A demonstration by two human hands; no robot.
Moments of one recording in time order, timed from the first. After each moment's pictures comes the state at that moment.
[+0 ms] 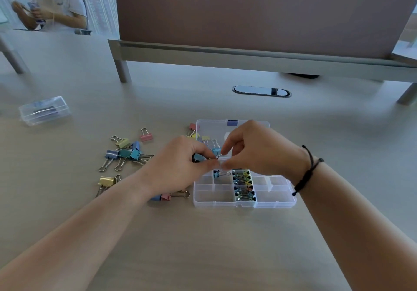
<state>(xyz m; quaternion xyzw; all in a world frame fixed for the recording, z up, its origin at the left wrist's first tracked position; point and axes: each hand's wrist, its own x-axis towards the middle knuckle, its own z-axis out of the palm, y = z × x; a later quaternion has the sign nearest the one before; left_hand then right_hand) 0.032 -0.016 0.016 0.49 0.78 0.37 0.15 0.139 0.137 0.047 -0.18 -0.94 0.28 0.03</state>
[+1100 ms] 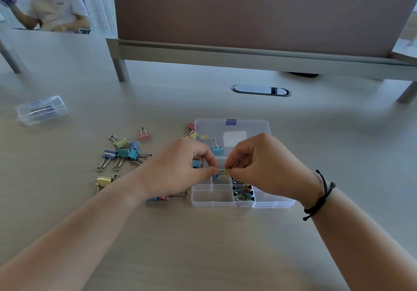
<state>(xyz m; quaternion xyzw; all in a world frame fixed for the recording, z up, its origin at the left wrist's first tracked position) 0.028 -0.017 0.011 0.52 0.77 0.33 0.16 0.168 0.127 0.032 -0.19 -0.92 0.34 0.09</state>
